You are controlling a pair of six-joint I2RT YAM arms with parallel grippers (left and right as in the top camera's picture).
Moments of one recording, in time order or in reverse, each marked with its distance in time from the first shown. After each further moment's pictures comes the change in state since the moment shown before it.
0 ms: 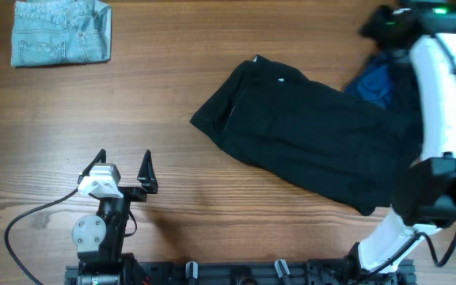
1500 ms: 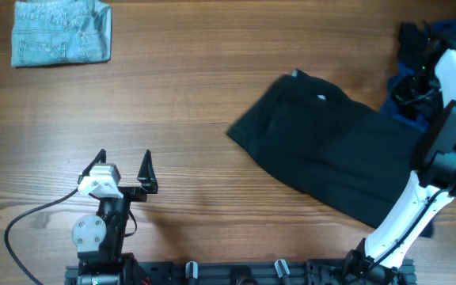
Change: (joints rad) left arm 0.000 0.000 0.000 0.000 0.000 0.000; right arm -0.280 0.339 -0.127 -0.153 0.076 -0.093
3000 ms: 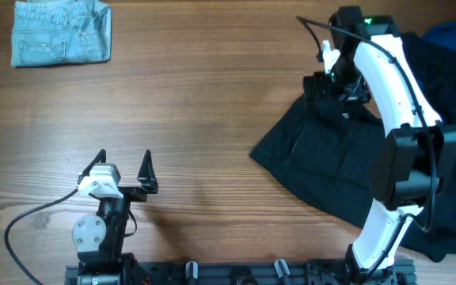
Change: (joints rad) left arm 0.000 0.000 0.000 0.000 0.000 0.000; right arm 0.491 -0.210 -0.029 -0.204 -0.164 -0.464
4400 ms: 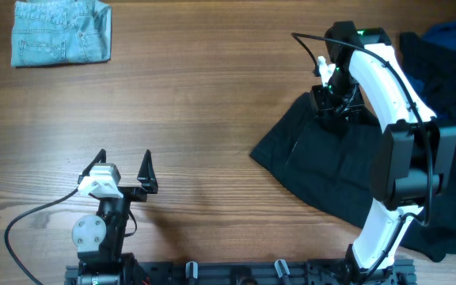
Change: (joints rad) left arm 0.000 0.000 0.000 0.000 0.000 0.000; right arm 0.000 0.002 -0.107 0.050 0.026 -0.045
